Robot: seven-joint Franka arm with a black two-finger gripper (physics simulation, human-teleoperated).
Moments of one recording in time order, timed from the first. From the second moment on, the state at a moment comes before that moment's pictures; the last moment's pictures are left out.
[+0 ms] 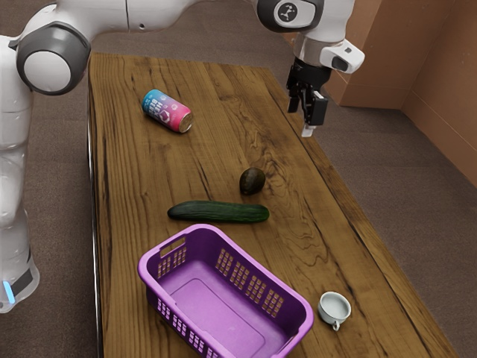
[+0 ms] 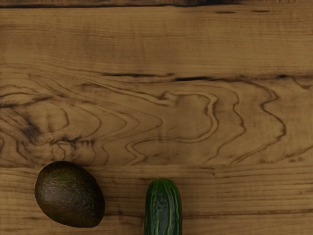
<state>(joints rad) 0.01 0.14 -0.13 -1.28 0.04 1.52 -0.09</state>
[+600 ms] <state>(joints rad) 0.09 0.16 -0.12 -1.27 0.00 1.49 -0.42</state>
